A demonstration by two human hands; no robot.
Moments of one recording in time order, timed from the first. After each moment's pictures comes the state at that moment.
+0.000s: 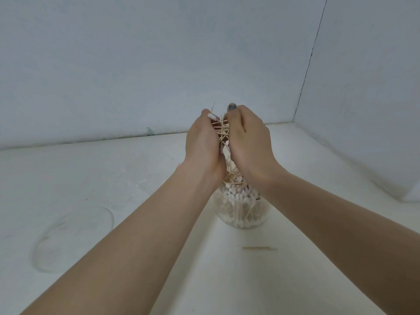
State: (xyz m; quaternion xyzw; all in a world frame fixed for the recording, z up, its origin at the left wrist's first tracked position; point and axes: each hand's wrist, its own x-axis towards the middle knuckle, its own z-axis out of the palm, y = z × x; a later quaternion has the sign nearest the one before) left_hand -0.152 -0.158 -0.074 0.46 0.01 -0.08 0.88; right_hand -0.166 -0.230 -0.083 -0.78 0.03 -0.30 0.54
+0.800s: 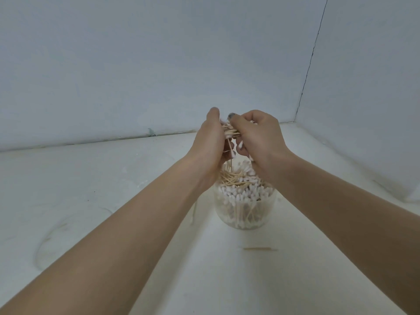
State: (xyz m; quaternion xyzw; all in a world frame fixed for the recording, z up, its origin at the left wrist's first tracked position) left_hand -0.155 -0.154 -0.068 0.63 -0.04 -0.12 0.77; right_hand -0.153 -0.255 -0.081 -0.69 0.08 -0.20 0.69
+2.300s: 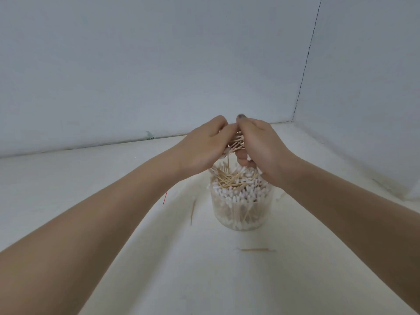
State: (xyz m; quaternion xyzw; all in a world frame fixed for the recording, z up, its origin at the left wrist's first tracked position) left_hand -0.146 -0.130 -0.062 0.86 -0.27 -0.04 0.43; right_hand -0.171 -0.267 -0.078 -0.75 0.03 -0.10 0.65
